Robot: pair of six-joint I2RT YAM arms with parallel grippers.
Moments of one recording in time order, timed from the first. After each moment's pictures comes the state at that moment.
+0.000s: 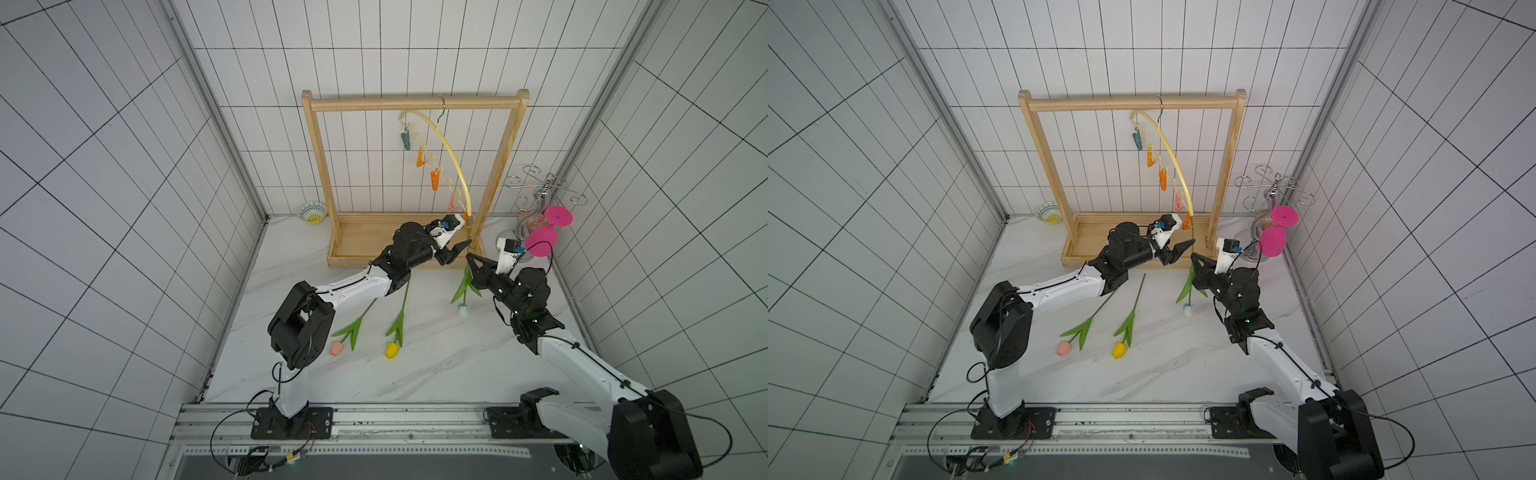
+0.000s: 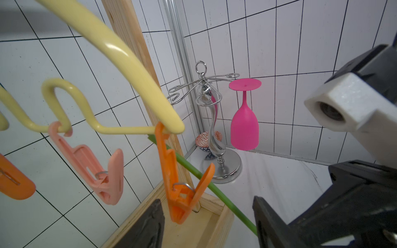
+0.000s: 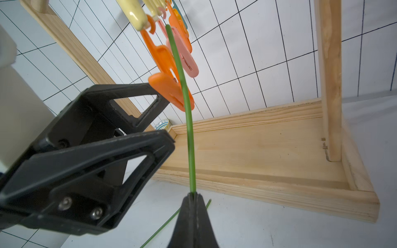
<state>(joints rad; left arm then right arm) -0.77 1.93 1.47 0.45 0.29 0.21 0.36 1.08 0.53 0.49 -0.27 0.49</state>
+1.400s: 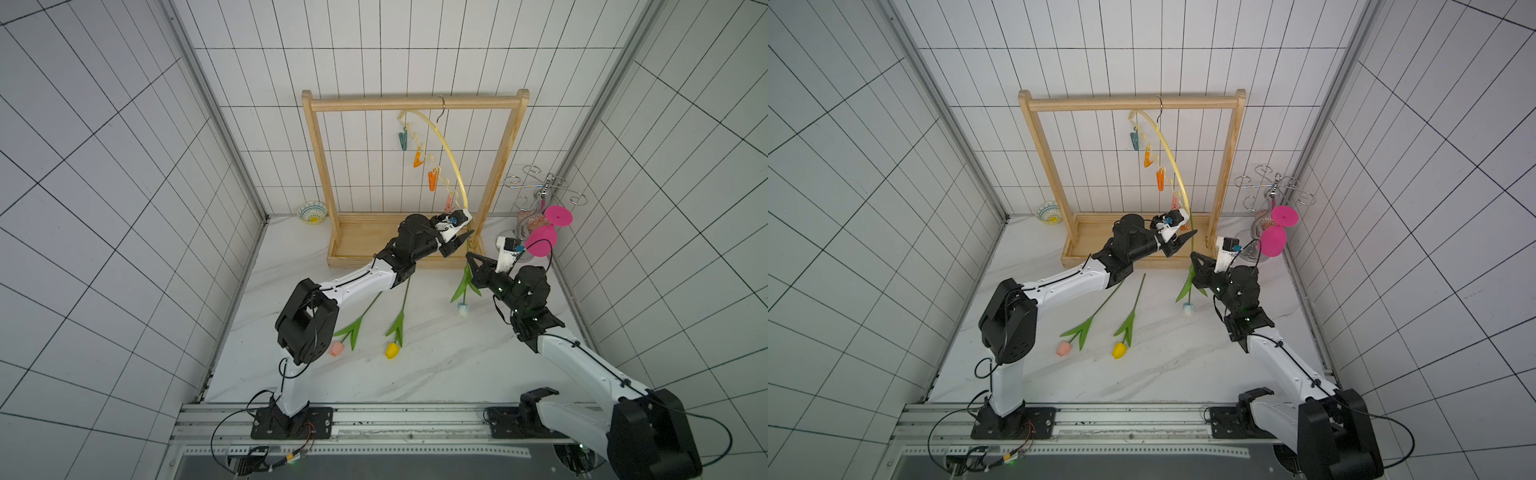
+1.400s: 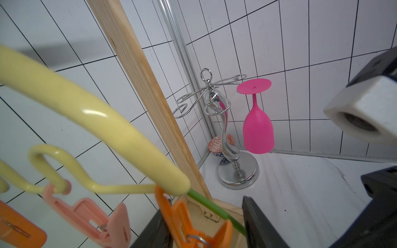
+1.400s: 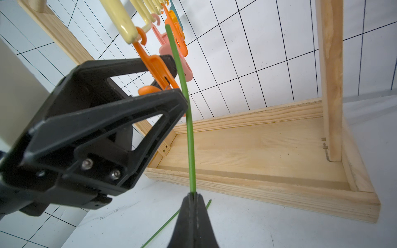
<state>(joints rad) -0.77 1.98 1.59 0.39 0.27 0.34 0.36 1.09 0.55 0.47 -0.27 0.49</state>
